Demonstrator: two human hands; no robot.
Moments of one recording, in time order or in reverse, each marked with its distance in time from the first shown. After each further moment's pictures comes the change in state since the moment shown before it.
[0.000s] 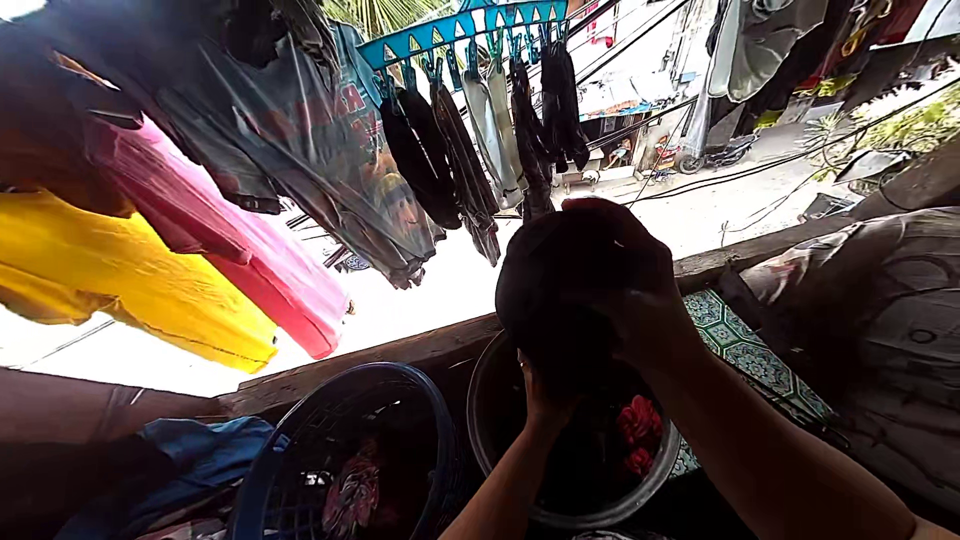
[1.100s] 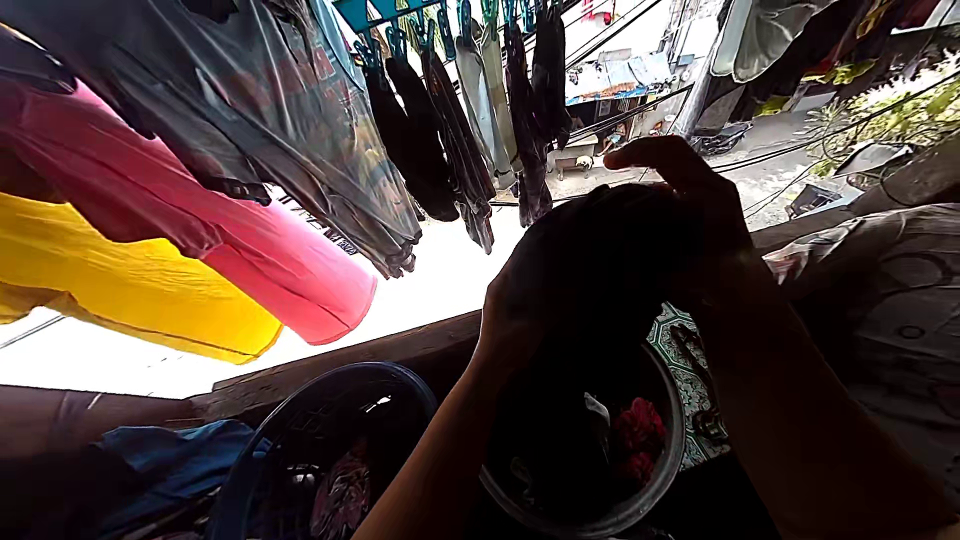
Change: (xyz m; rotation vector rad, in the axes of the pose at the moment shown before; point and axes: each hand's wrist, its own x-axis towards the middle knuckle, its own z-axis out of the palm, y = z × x) left_hand 0.054 0.104 -0.092 -0.562 -0.098 0.480; right_hand 0.047 0.004 -0.053 -0.232 -0.357 -0.171
